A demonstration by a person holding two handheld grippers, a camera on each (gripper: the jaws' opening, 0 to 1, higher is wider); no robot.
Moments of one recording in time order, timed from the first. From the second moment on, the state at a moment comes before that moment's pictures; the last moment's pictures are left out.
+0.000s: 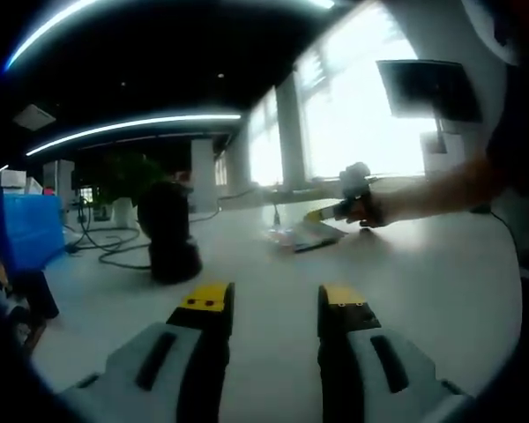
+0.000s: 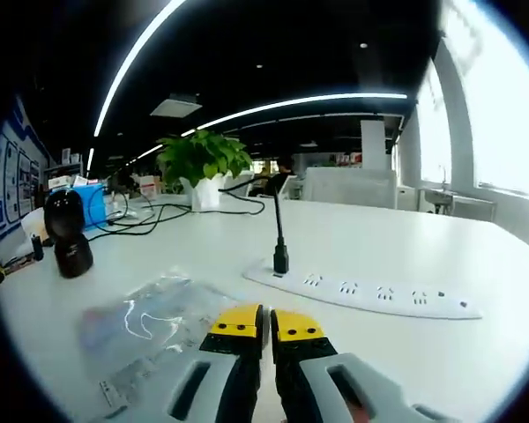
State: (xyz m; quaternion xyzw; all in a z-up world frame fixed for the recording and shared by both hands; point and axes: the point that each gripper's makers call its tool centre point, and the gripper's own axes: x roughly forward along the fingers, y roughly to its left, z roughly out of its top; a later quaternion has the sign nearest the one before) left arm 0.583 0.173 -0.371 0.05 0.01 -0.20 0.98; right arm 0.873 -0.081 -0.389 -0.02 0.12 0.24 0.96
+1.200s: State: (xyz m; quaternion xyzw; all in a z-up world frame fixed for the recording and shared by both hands) left arm 0.577 0.165 -0.361 0.04 0.00 -0.20 0.98; right arm 0.831 -0.007 -0.373 -0.08 0.12 0.32 0.94
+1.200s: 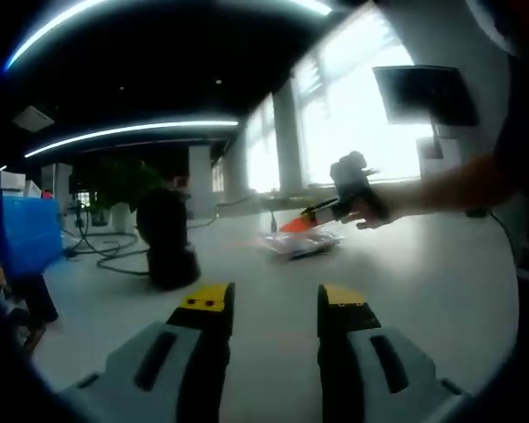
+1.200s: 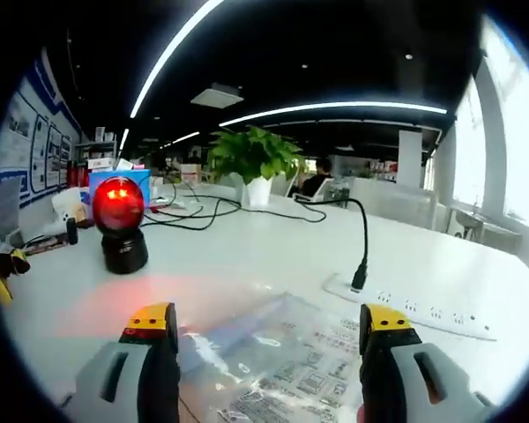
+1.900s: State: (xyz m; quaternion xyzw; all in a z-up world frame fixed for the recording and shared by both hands) left arm 0.578 0.166 -0.361 0.04 0.00 -0.20 0.98; right arm 0.822 -0.007 -0.409 -0.08 0.16 0.33 0.93
